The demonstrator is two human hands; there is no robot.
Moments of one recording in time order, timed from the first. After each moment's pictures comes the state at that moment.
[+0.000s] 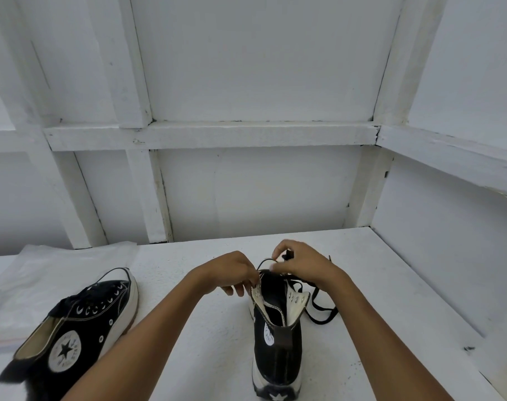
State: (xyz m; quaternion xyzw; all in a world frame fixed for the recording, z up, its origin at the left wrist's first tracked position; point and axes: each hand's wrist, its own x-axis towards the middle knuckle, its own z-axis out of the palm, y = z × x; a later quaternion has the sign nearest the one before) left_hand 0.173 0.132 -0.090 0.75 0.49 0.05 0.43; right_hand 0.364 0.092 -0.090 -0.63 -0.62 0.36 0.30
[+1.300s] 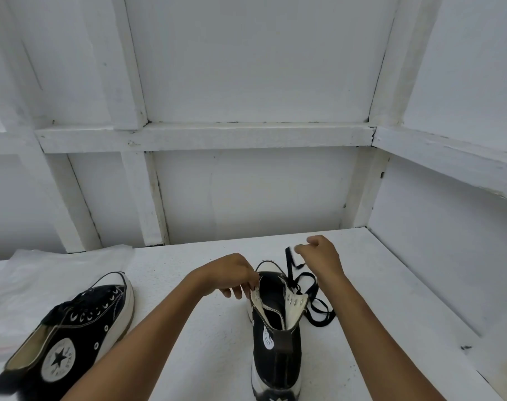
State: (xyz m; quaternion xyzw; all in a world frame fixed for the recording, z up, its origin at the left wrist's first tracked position) left_hand 0.175 0.136 -0.091 0.76 0.48 0.04 0.43; right_hand 0.376 0.102 -0.104 -0.75 -0.38 0.30 0.45
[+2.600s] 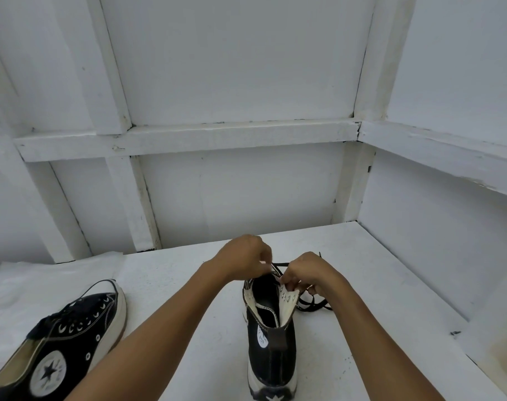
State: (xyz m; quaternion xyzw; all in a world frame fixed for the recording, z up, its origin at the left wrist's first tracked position) left_hand 0.218 0.154 -0.089 0.92 0.38 0.08 0.09; right_hand 0.372 0.079 -0.091 -0.76 -0.42 0.43 0.24
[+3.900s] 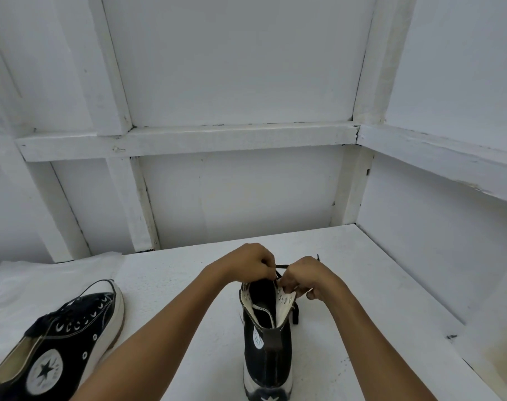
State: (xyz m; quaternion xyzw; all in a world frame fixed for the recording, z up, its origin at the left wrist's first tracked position) left_hand 0.227 0.144 -0.085 0.87 0.40 0.06 0.27; right_hand 0.379 0.082 -0.099 -0.76 -0.42 0.44 0.22
